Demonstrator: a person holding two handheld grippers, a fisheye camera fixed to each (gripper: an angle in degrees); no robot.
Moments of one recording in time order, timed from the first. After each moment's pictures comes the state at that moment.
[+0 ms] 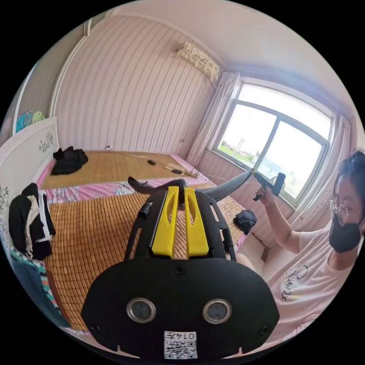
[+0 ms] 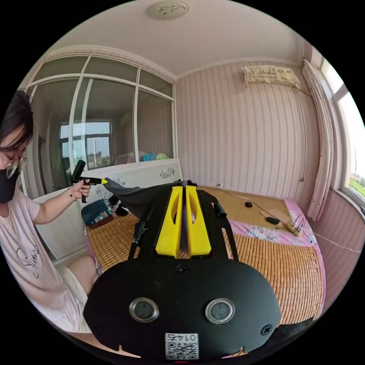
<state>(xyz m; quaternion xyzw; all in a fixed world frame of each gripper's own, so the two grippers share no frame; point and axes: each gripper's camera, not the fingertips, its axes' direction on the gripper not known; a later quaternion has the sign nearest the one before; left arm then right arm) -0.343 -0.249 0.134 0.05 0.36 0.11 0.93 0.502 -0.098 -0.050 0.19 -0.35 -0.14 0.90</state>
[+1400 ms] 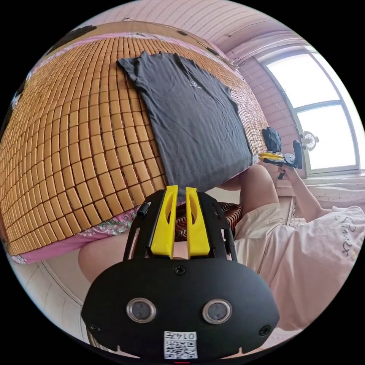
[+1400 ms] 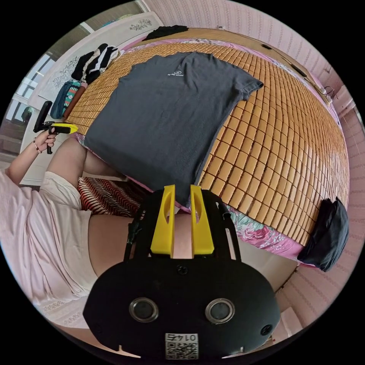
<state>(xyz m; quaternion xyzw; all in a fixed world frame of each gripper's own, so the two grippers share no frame) -0.302 -0.032 0.398 -0.31 0.32 0.10 0.89 0.305 0.037 0.344 -0.27 -0.23 -0.24 0.90</state>
